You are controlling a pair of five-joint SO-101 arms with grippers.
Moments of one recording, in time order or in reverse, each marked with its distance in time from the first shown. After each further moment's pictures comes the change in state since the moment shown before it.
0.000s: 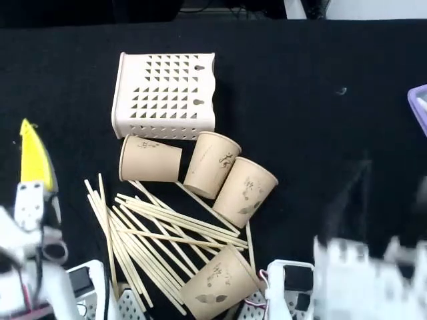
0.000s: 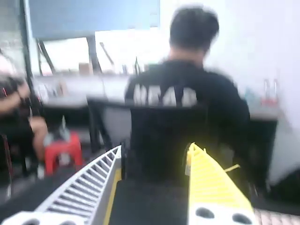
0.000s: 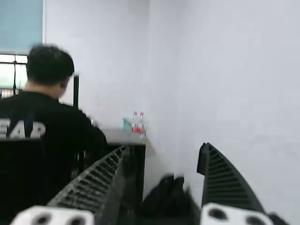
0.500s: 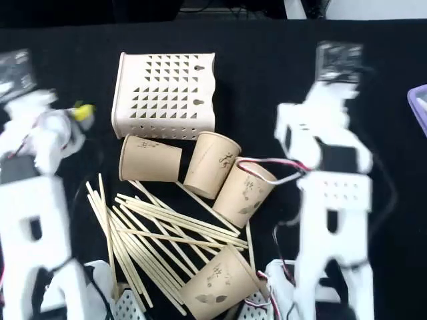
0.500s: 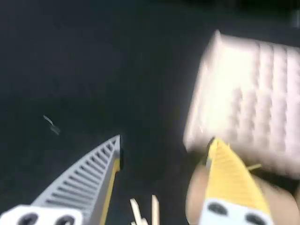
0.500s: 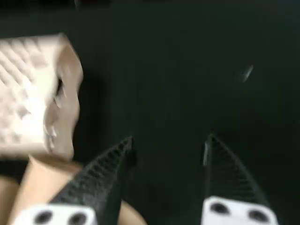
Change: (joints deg) left arm 7.9 58.2 -11.2 4.8 0.2; right arm -2.5 49.1 24.1 -14.5 0.0
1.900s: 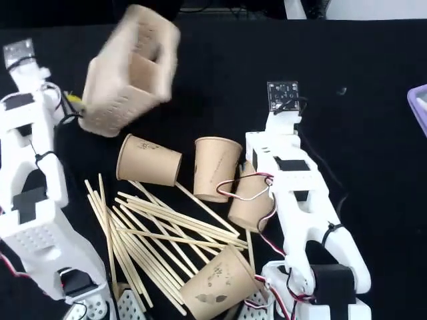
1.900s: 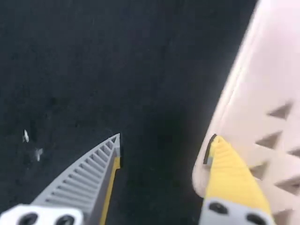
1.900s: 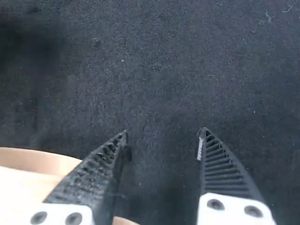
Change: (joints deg) left arm -6.5 58.0 -32.4 -7.3 0.1; right arm -6.2 13.5 22.9 -34.4 0.0
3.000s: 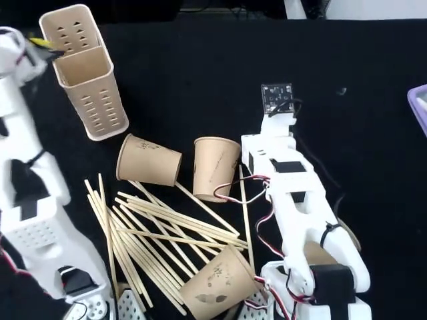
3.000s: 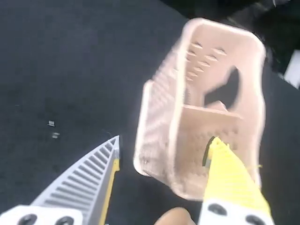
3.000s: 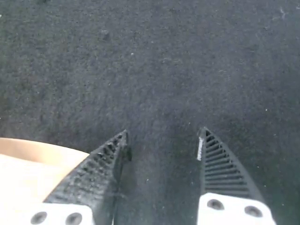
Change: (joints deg) left arm 1.7 1.3 -61.3 49.3 16.0; right arm -1.6 0.0 1.3 -0.4 0.0
